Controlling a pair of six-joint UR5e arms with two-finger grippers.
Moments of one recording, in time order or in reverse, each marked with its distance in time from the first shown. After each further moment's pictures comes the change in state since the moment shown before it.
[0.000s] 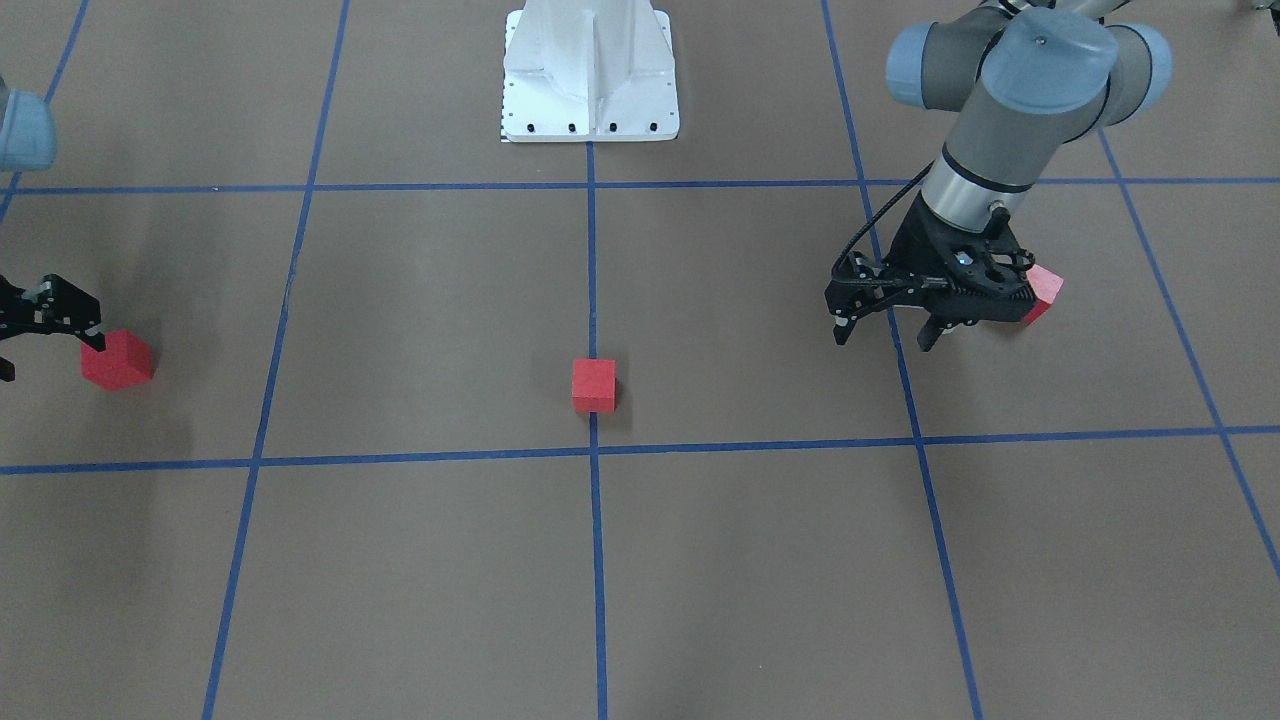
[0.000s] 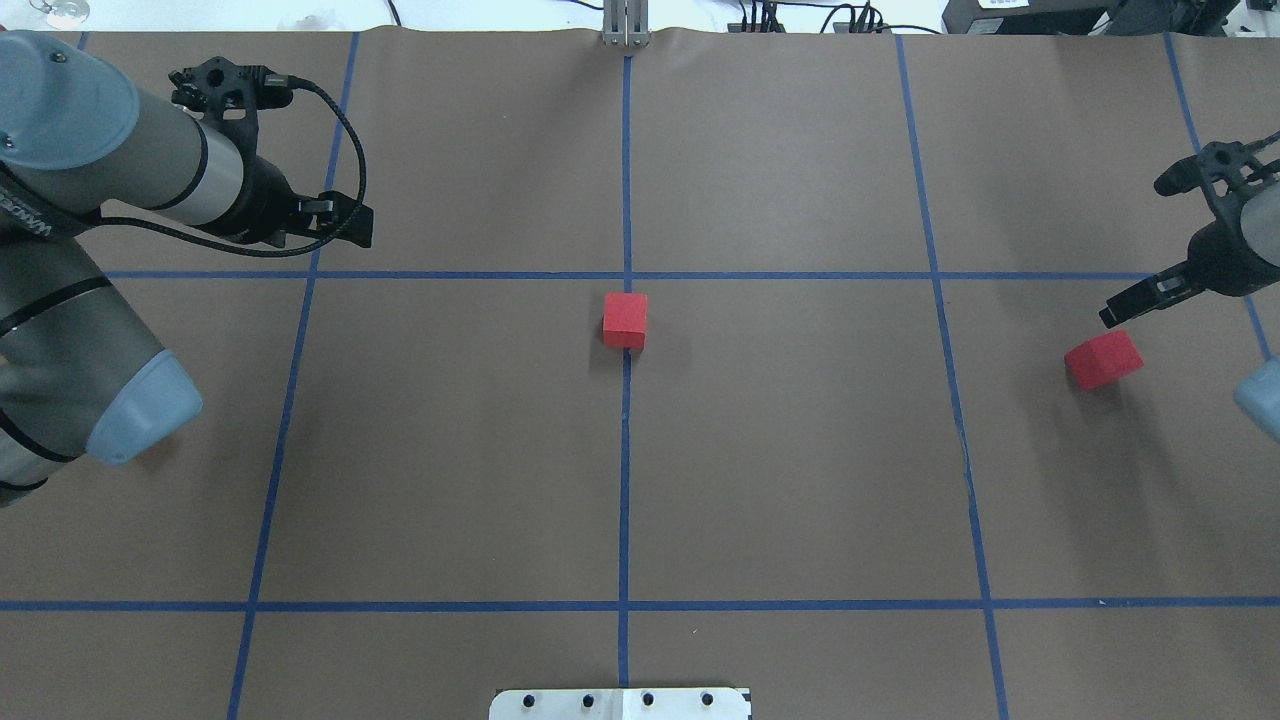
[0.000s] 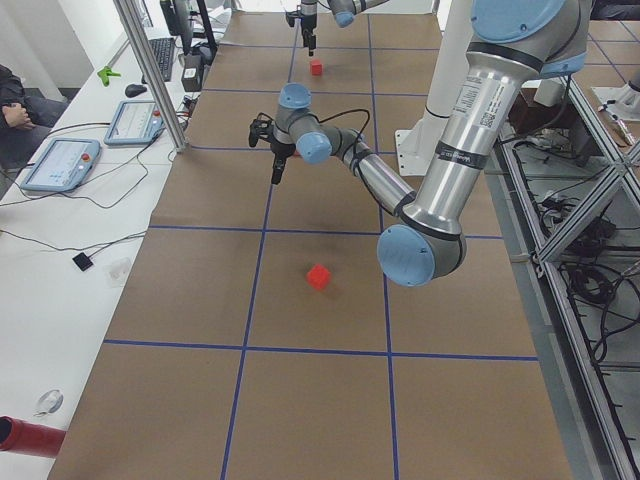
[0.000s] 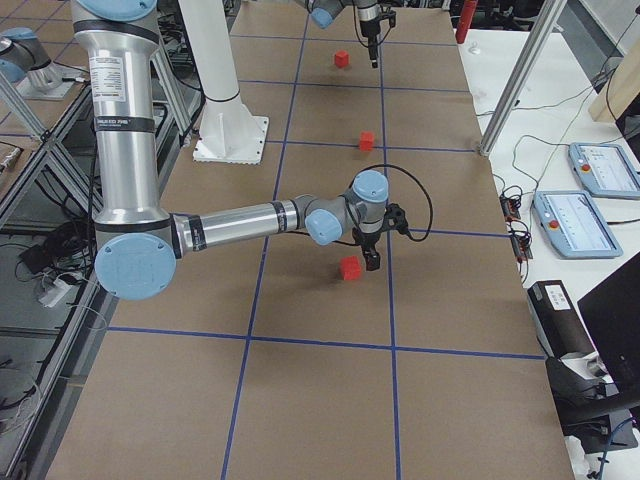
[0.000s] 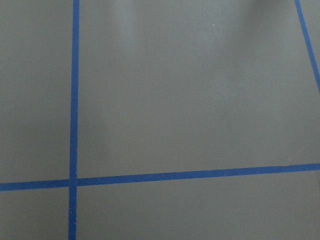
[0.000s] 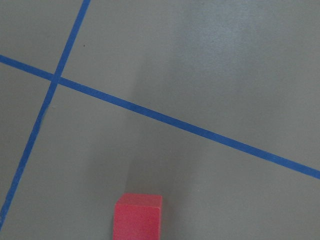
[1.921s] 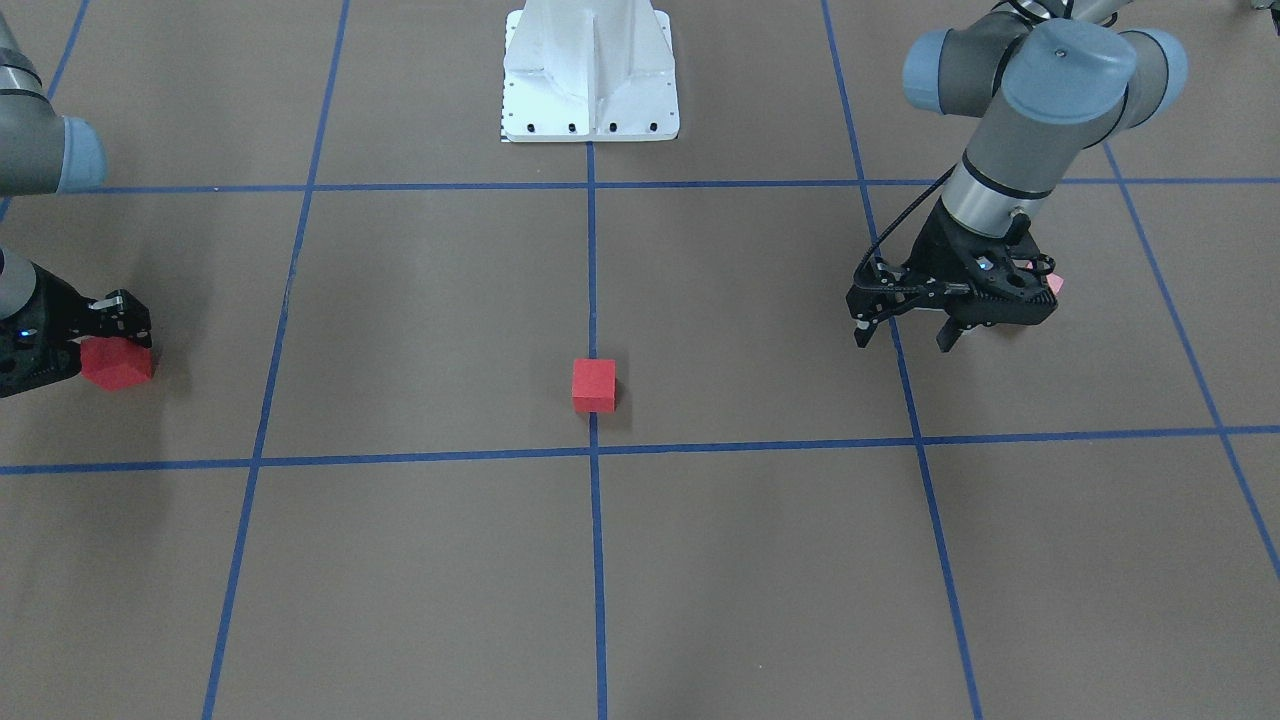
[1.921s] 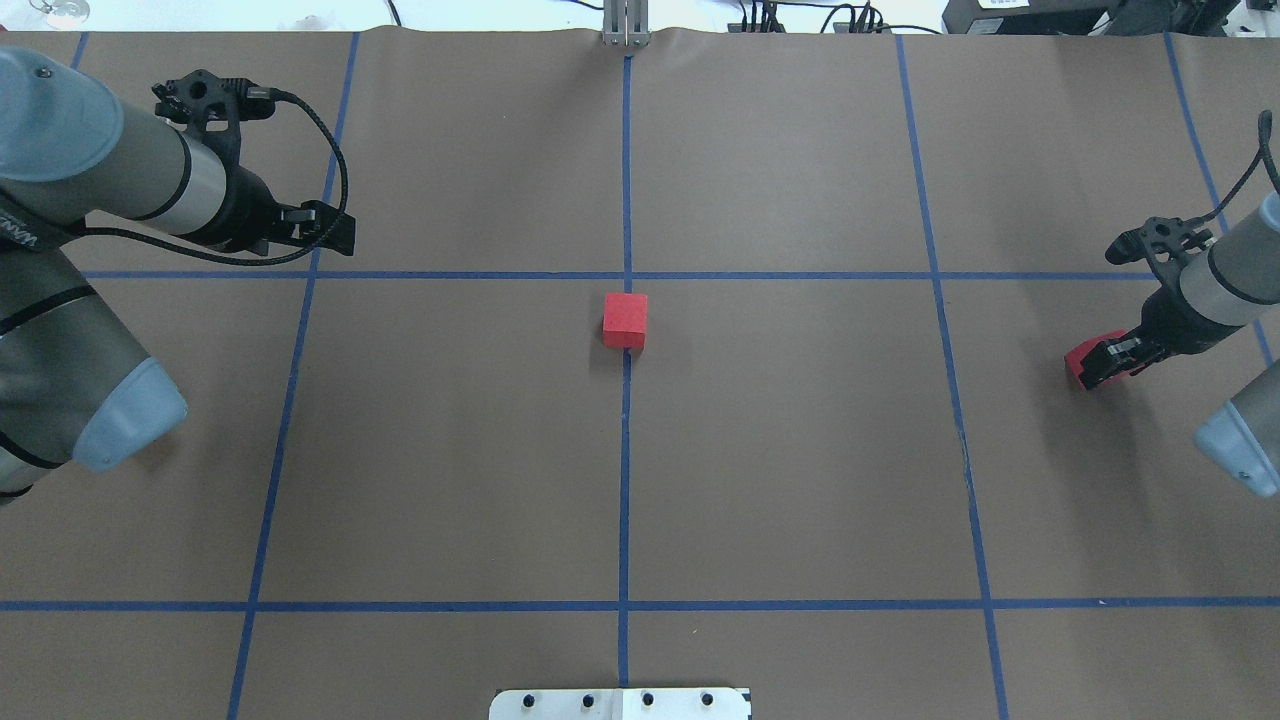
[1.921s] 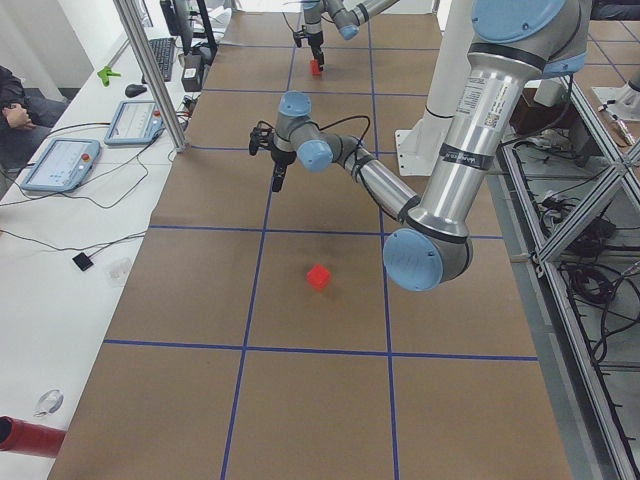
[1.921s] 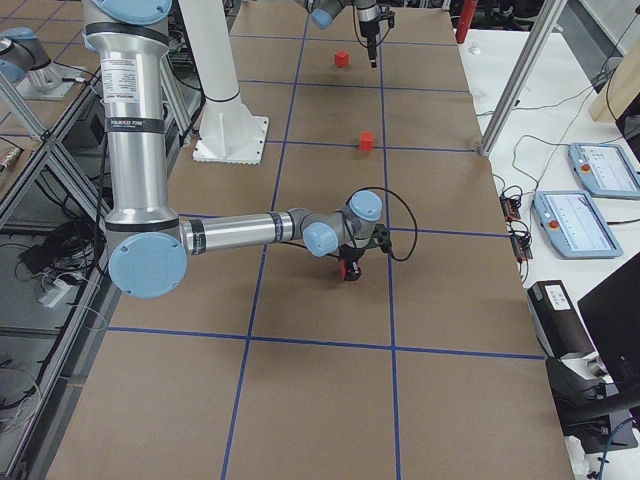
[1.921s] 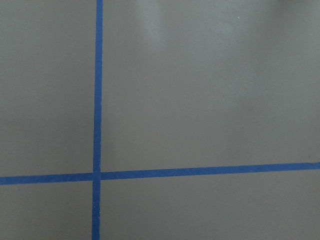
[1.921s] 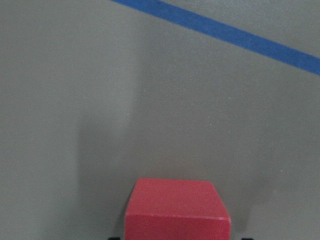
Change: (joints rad) left arm -0.002 0.026 0.010 -0.019 0.001 0.003; right arm -0.091 -0.002 -0.076 -0.022 0.035 0.061
